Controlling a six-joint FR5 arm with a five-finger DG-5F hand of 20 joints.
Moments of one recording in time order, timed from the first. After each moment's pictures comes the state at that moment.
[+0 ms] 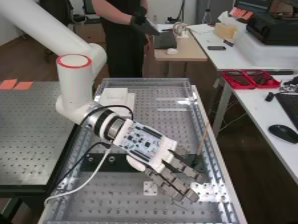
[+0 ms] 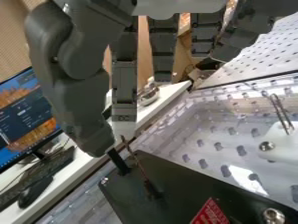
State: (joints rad) arm 1.47 -2.18 -1.67 -2.62 -1.16 -0.18
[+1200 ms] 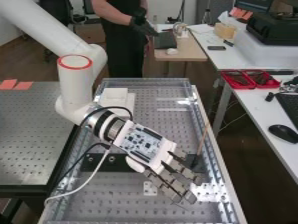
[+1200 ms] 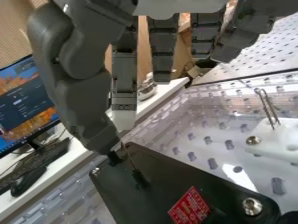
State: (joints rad) arm 1.47 -2.18 -1.66 -2.64 -1.17 -0.22
